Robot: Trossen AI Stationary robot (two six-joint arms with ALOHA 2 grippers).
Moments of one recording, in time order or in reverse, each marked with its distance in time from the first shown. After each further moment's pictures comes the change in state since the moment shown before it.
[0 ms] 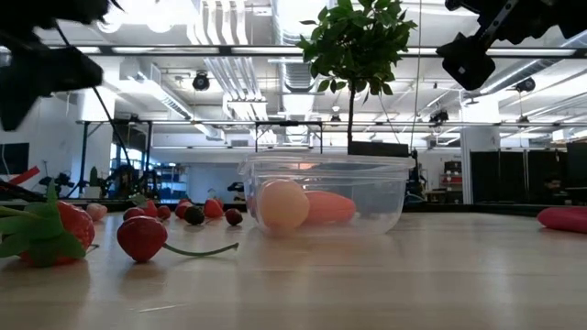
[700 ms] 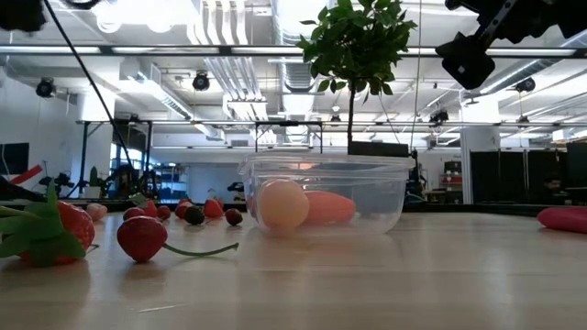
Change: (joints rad) left arm -0.126 0.040 -0.046 0.189 0.243 -0.517; right arm 0.000 0.000 0.002 0.003 0.000 0.001
